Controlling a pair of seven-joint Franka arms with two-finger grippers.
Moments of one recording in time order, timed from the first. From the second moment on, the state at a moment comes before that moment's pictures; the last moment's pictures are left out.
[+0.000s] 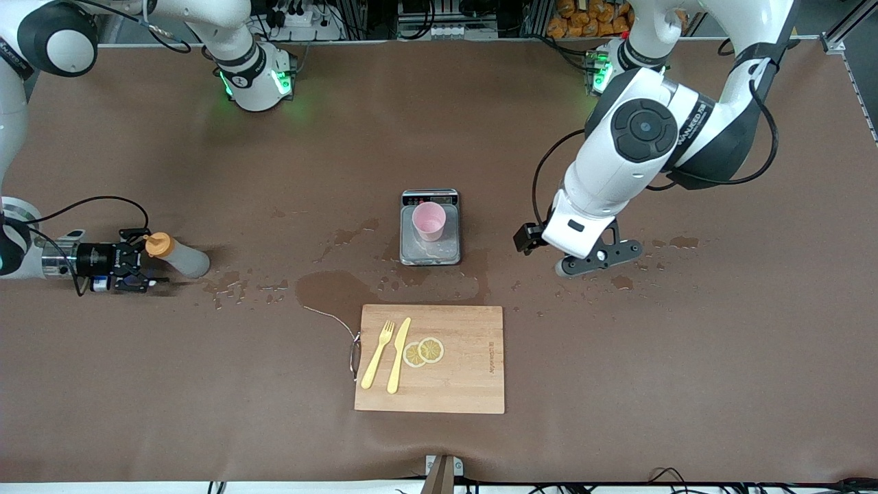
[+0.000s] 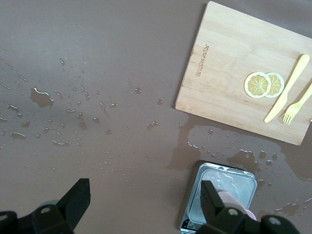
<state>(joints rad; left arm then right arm) -0.15 0.36 -0.43 -1.52 0.09 1.90 -0.84 -0.59 0.89 0.00 -1.50 0.77 1.48 0.66</state>
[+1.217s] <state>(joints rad) 0.12 0.22 -0.43 -1.52 0.09 1.67 -0.32 -0.54 0.89 0.00 -1.56 0.79 1.51 0.65</state>
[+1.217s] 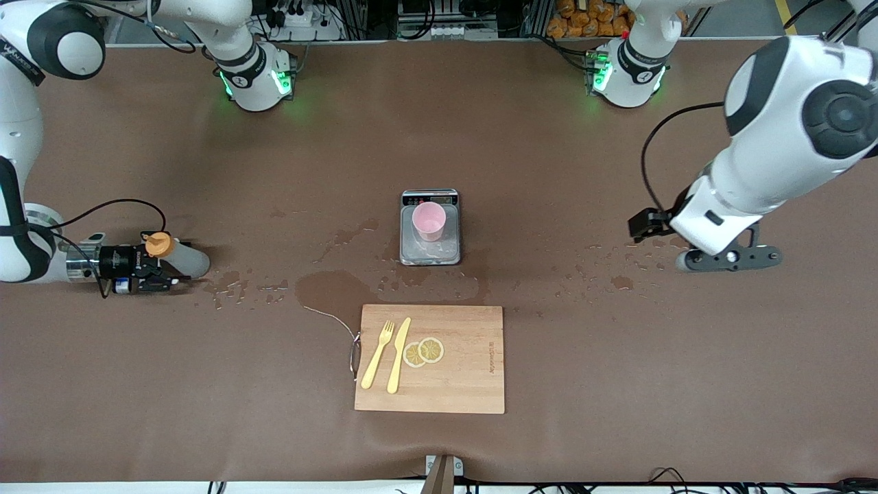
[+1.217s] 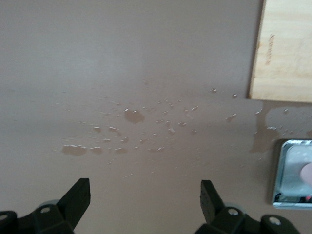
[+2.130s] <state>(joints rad) -0.04 -0.04 -0.13 -1.61 0.02 1.52 -0.03 -0.48 0.83 0.00 -1.54 0.78 1.51 0.78</state>
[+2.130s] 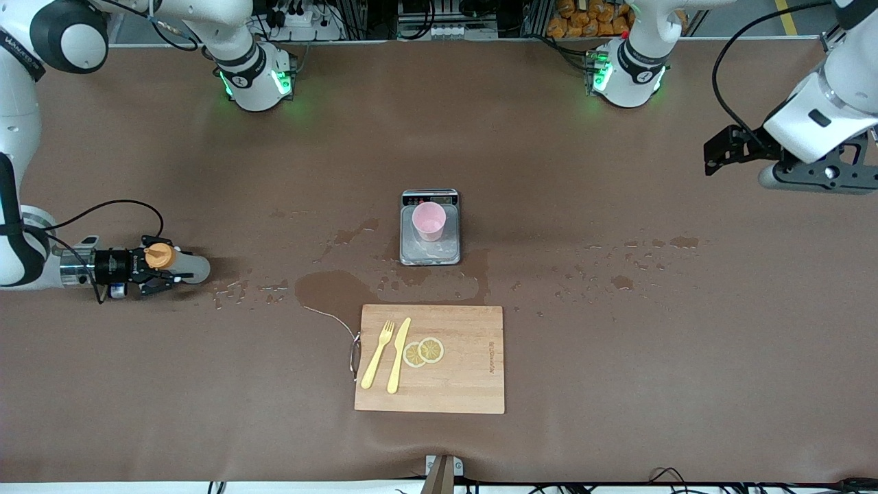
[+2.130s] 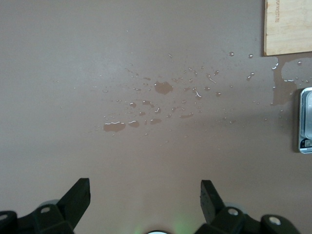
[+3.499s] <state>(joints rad) -0.08 -0.05 -0.07 -1.59 -0.03 1.51 -0.08 -0.07 0.42 0.00 -1.64 0.43 1.61 1.44</state>
